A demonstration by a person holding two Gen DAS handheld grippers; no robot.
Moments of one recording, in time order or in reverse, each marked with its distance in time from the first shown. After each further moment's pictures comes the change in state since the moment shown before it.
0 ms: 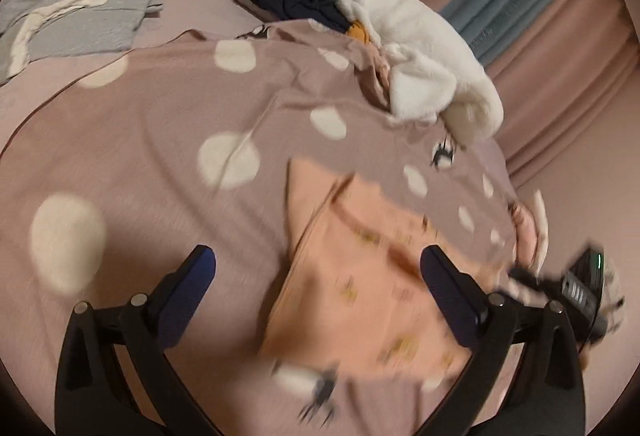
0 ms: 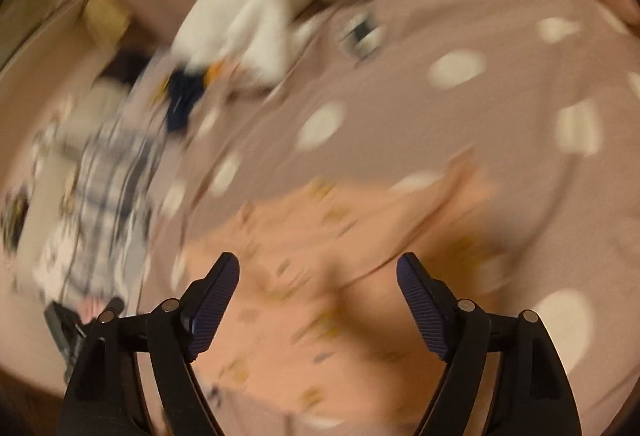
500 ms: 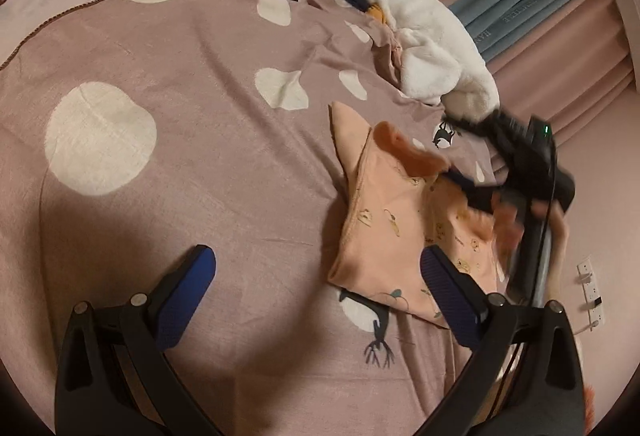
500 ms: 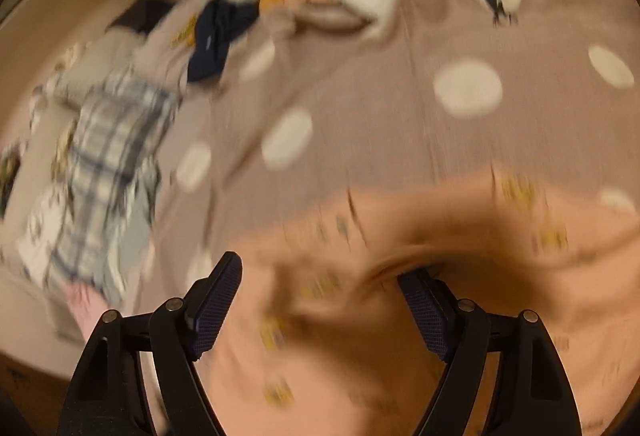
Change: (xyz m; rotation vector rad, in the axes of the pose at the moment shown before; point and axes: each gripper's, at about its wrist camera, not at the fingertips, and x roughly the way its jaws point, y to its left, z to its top) left arm -0.001 0.056 -0.043 -0.093 0.044 -0.085; right arm 0.126 0.090 0.029 -0.051 0.036 0.023
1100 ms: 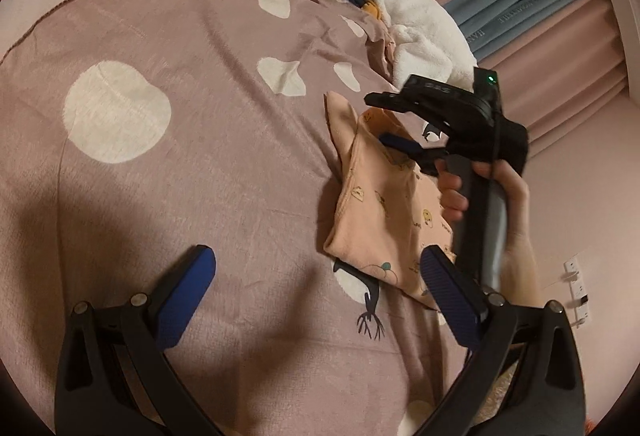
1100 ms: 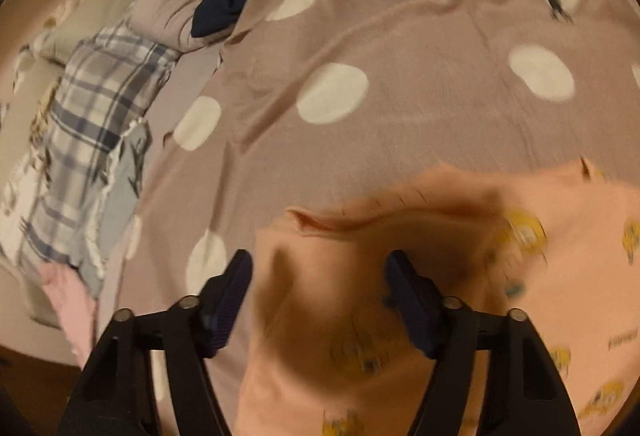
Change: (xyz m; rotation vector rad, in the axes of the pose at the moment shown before) left arm -0.020 0.005 -0.011 -0.033 0.027 -0.043; right arm 0.060 0.059 -0.019 -0.120 0.110 -0.106
